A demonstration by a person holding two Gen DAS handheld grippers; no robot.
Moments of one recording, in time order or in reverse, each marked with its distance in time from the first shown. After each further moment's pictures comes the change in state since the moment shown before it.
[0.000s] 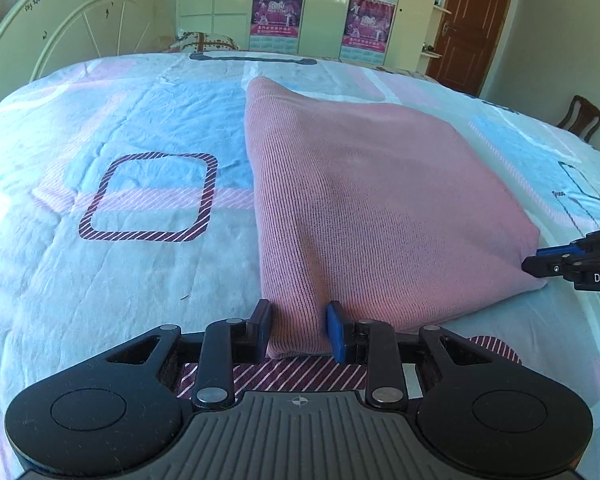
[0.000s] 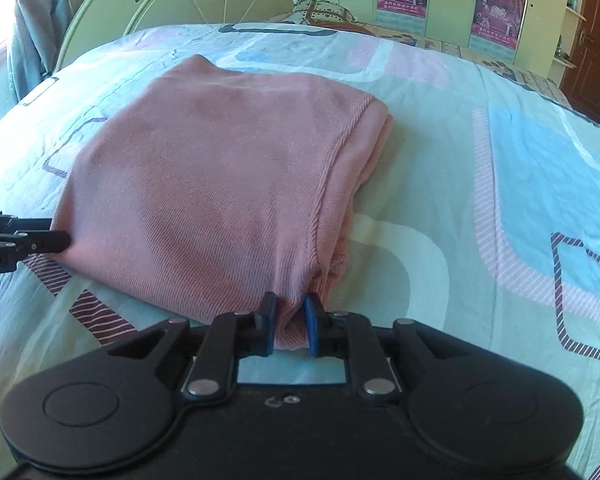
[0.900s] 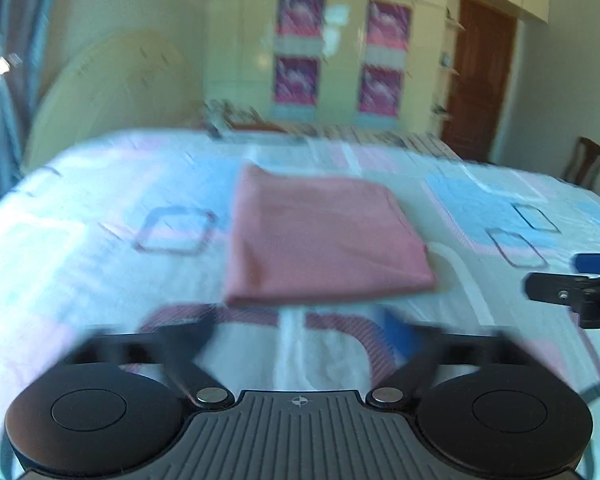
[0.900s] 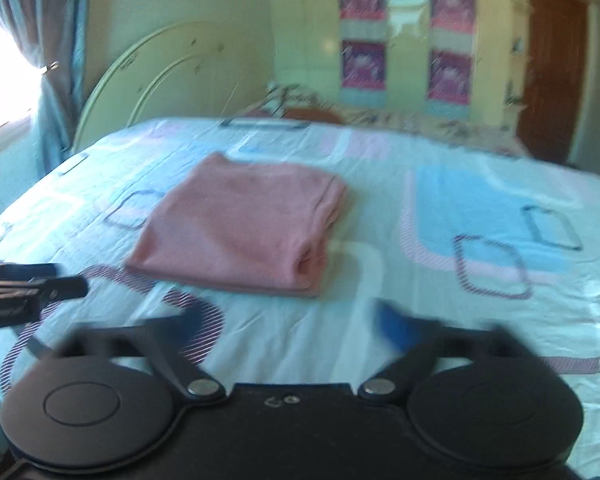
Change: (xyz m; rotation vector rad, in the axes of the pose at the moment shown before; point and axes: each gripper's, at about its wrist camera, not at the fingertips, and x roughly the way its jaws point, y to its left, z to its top) left arm -0.173 -0.087 -0.056 -0.019 -0.265 0.139; right arm -0.168 0.025 -0.080 0.085 -0.313 -0.099
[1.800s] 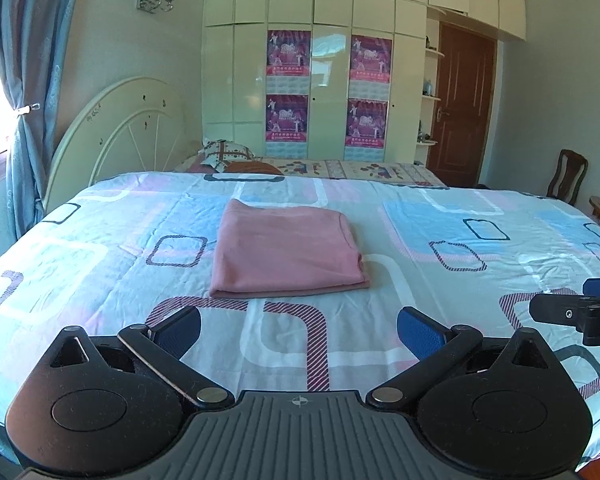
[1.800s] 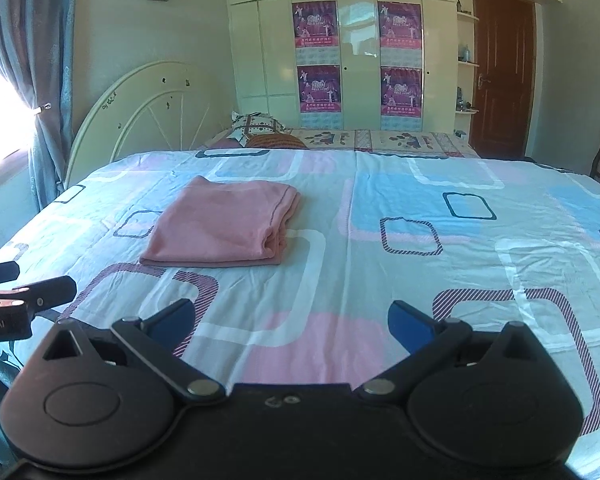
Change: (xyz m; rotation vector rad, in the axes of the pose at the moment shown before) left arm -0.138 -0.043 -0.024 0.017 -0.055 -0.036; right arm -0.137 -0.008 -0.052 0.097 -0.044 -0.053
